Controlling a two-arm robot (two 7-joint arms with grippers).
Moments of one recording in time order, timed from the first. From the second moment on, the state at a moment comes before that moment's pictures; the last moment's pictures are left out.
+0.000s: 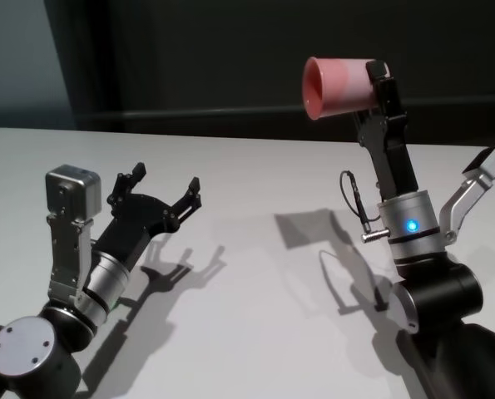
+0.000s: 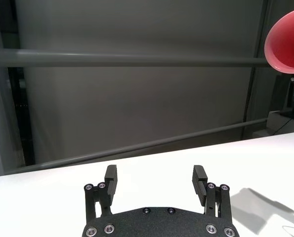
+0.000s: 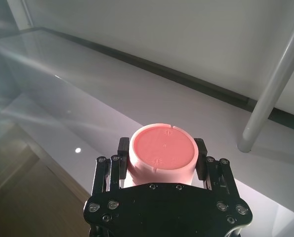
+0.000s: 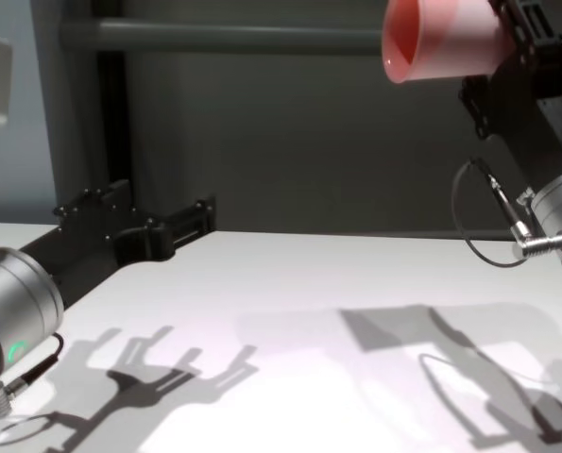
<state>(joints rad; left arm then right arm) -0.07 0.34 0.35 -1.55 -0.32 -0.10 -0.08 0.37 0.00 -0.19 -1.09 1.53 0.12 0.83</state>
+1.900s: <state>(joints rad) -0.05 0.30 0.32 -1.53 -0.32 -0.15 -0.08 0.36 0.08 -0.22 -1.15 1.50 0.10 0.81</state>
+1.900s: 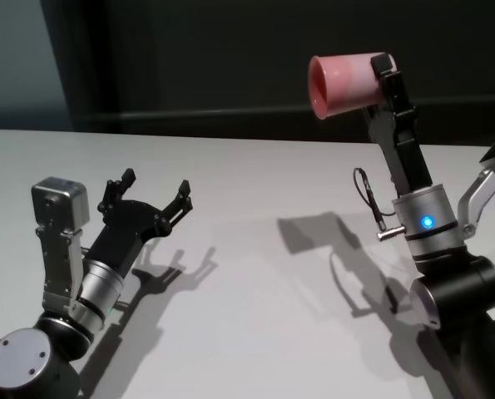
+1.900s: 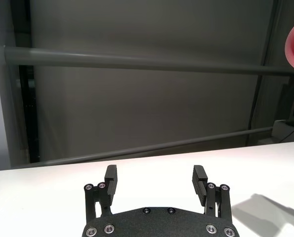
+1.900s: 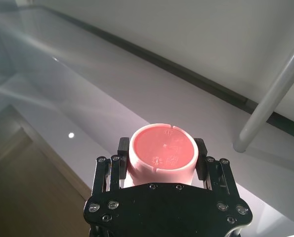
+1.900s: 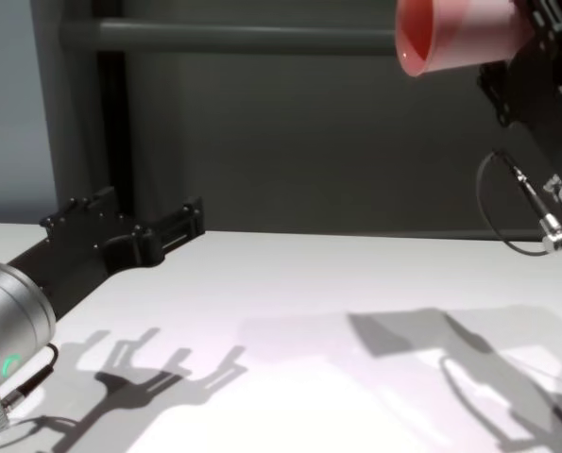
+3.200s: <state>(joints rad) -0.05 0.30 0.32 -1.53 -0.32 -0.15 -0.08 0.40 0.30 -0.41 -1.23 1.07 -0.11 0.65</state>
